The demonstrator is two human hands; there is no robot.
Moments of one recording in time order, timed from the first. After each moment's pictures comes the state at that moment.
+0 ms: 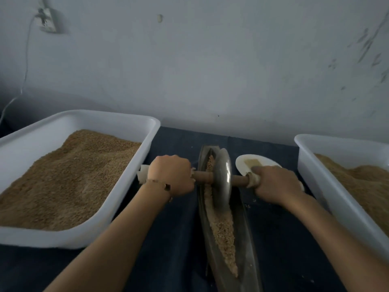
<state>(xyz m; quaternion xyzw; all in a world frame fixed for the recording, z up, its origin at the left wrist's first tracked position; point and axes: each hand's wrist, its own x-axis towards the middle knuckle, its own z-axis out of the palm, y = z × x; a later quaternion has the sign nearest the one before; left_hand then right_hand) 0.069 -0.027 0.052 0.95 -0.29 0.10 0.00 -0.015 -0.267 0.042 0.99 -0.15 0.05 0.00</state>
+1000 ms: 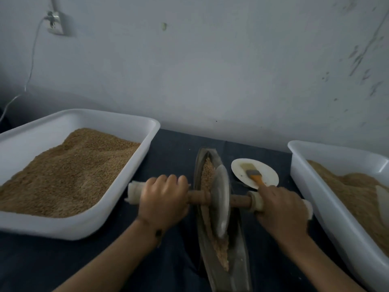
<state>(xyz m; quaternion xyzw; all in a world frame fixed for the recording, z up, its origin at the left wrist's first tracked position) 0.009 -0.003 0.014 0.89 -0.31 0.33 0.06 -0.078 -0.248 0.012 0.94 -0.06 0.32 0.09</state>
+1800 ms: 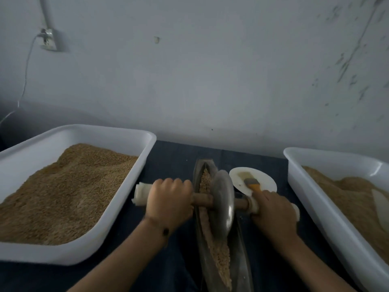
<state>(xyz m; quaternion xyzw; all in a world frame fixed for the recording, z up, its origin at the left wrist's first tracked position) 0.028 -0.019 0.032 0.91 -0.33 0.27 0.01 -0.056 -0.254 0.000 0.95 -0.08 0.31 0.02</state>
